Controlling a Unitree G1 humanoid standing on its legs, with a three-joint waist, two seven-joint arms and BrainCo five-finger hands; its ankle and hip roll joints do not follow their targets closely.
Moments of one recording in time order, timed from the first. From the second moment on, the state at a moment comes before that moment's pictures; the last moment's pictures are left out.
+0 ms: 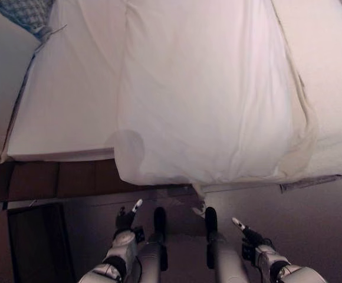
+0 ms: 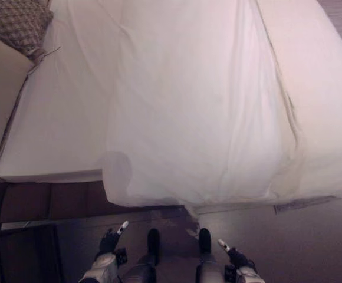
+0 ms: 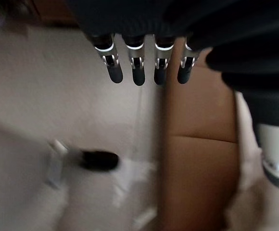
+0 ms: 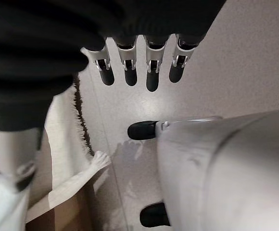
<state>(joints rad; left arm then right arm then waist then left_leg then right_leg) -0.23 0.15 -0.21 1.13 -0.42 -0.19 0.37 -0.30 -0.21 0.24 1.33 0.54 -0.08 -0.09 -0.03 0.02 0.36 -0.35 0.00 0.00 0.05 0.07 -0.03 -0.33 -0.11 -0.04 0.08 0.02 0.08</state>
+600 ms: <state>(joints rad) -0.29 0.52 -0.59 0.48 -0.40 -0.27 -0.15 -0.28 -0.47 0.41 0.66 0.64 -0.15 0.12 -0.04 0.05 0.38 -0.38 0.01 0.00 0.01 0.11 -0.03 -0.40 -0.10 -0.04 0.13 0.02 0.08</state>
